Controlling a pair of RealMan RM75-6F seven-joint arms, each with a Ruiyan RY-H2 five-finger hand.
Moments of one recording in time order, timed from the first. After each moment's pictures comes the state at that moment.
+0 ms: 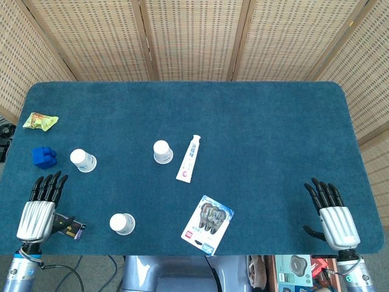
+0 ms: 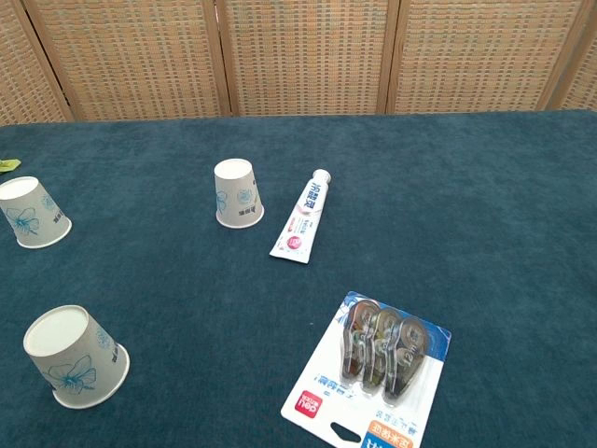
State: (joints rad) left arm -0.09 -1.34 -0.01 -1.62 1.55 1.52 0.29; right arm 0.10 -1.22 0.01 -1.60 -1.59 1.47 -0.11
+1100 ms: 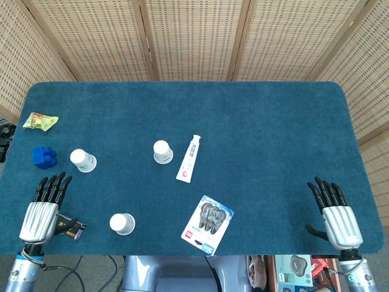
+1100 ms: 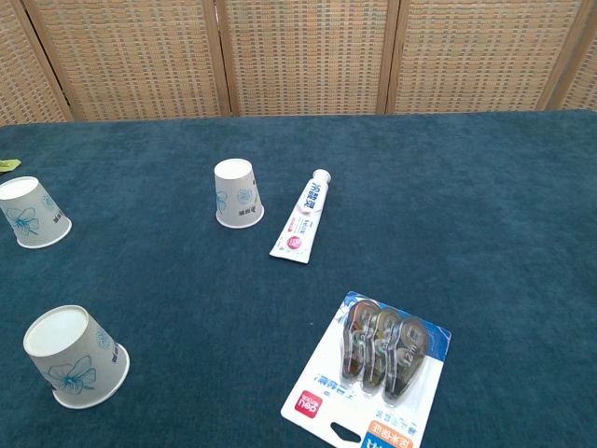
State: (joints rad) left arm -0.09 -1.33 0.00 -1.64 1.58 1.51 0.28; right arm 0.09 -1.21 0.01 -1.60 -1.58 1.47 -0.10
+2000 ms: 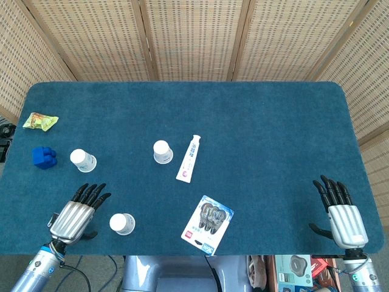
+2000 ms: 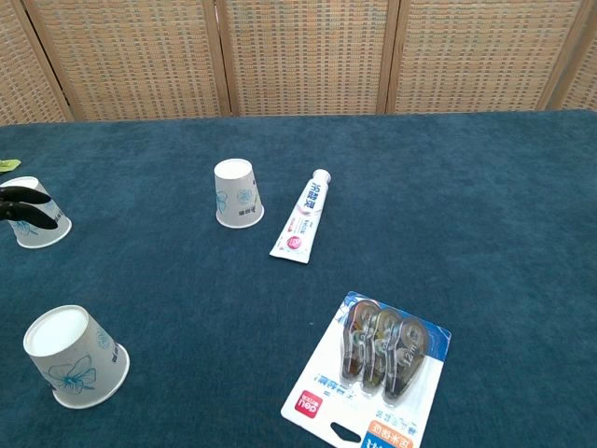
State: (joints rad) left arm -0.25 -1.14 0.03 -2.01 1.42 1.15 0.60; right arm 0.09 -1.20 0.03 -1.60 -1.56 1.48 -0.06
